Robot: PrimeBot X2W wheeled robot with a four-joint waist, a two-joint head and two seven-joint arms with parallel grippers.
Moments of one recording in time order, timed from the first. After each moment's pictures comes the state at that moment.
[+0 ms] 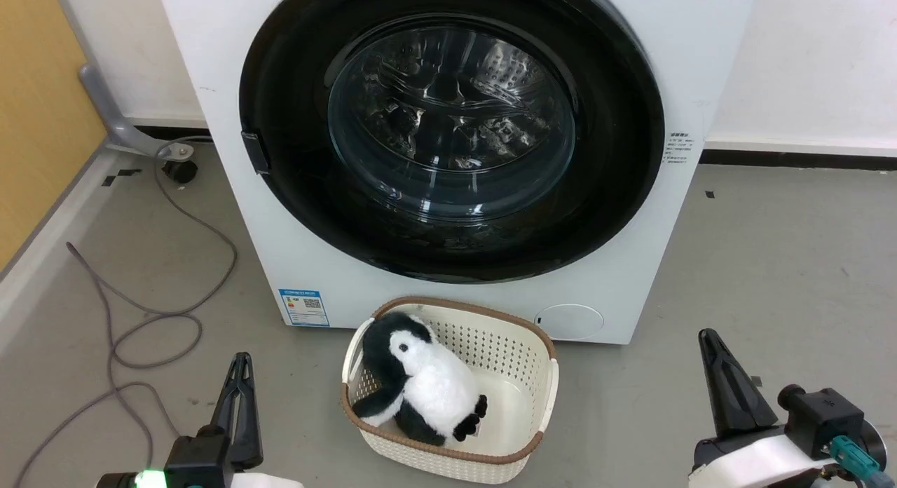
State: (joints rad) left arm 0.10 0.10 -0.05 0.01 -0.02 0.14 -0.25; right arm -0.02 -0.06 -0.02 0.16 0.10 0.13 -0.25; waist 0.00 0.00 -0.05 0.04
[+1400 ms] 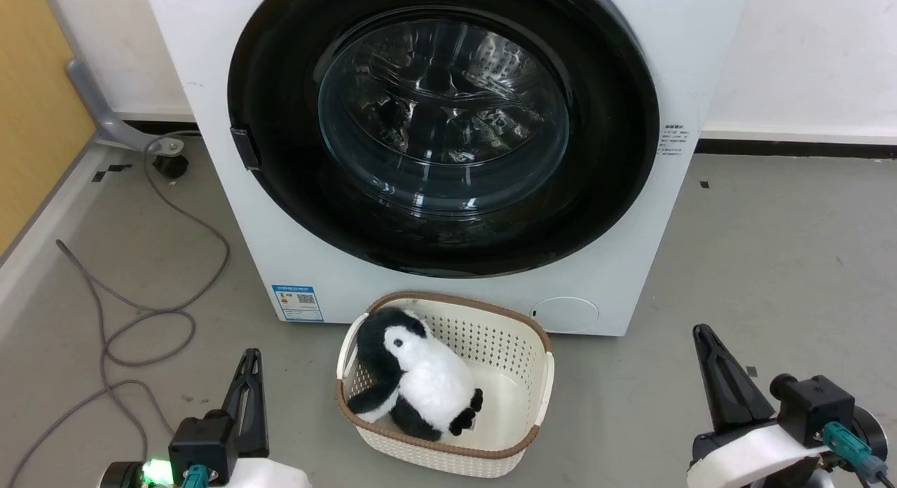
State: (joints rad) left arm 0.08 0.08 -0.04 0.00 -0.02 0.09 -0.16; right arm -0.02 -0.06 -0.01 0.11 0.08 0.13 -0.16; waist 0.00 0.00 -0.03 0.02
